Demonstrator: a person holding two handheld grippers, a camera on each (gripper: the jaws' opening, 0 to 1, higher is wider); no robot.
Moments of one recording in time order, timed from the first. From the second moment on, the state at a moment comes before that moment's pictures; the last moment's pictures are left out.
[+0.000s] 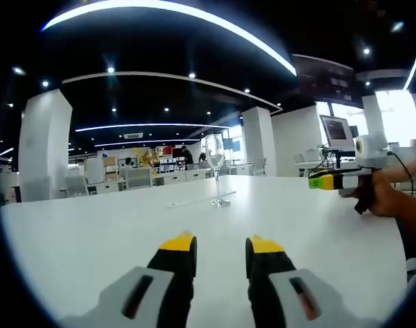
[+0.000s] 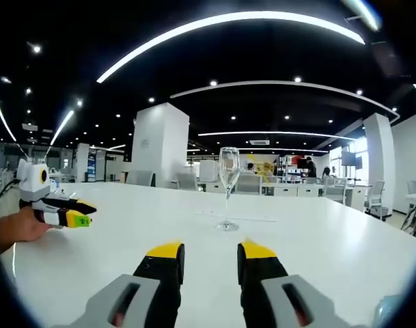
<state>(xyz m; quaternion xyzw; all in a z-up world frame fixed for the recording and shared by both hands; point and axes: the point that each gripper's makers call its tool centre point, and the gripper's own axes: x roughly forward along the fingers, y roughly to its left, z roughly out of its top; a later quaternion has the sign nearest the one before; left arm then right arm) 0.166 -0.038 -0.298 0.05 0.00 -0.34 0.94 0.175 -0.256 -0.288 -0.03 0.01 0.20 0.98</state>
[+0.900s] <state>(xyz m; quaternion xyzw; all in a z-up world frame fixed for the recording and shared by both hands) 0.164 -0.041 -0.302 0.06 0.01 -0.35 0.94 0.173 -0.258 -0.289 -0.03 0.01 0.19 0.98</state>
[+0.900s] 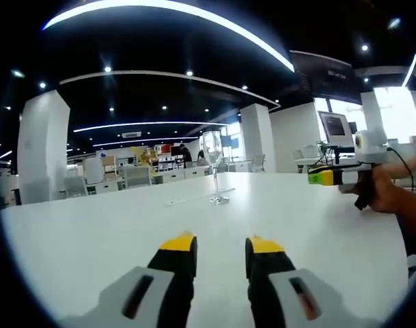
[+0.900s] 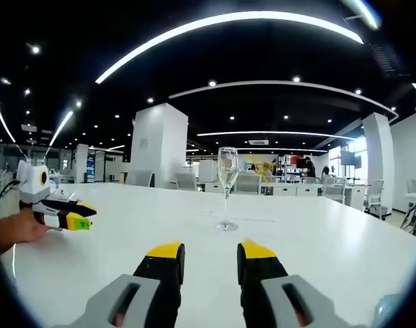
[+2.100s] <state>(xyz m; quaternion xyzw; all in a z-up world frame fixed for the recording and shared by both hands) 0.165 -0.042 -0.303 0.06 0.02 -0.35 0.94 0.176 -0.257 -0.291 -0.03 0.01 0.19 0.98</state>
